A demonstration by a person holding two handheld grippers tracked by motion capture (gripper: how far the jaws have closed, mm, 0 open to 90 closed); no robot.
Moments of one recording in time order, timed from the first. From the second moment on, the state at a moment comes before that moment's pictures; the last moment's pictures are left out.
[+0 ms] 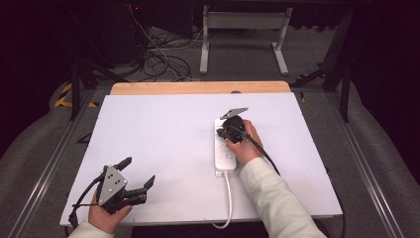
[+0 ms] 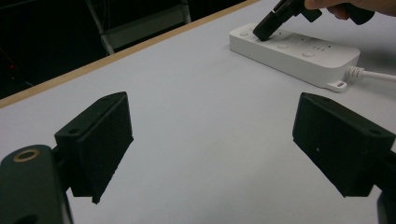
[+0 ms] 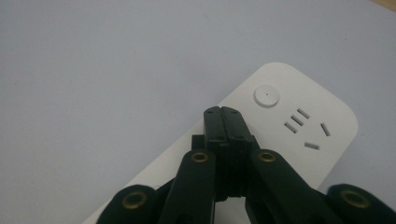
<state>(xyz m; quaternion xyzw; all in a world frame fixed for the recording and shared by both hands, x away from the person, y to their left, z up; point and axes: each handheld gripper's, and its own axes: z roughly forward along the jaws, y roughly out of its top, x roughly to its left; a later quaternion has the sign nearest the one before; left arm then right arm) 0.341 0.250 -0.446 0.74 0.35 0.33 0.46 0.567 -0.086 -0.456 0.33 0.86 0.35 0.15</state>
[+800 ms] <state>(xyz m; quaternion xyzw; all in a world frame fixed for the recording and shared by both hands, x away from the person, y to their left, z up) 0.341 0.251 -0.445 0.74 0.35 0.33 0.46 0.565 -0.084 -0.419 0.30 0.84 0.42 0.16</state>
